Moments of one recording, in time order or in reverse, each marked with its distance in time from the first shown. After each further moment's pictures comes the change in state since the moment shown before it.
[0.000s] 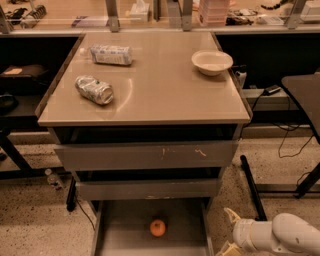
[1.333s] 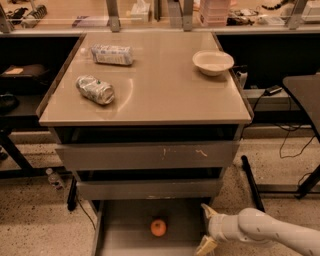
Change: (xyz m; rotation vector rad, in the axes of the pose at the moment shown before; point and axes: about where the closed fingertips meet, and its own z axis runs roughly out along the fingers) arm 0.006 -0.018 0.107 -0.014 0.018 -0.172
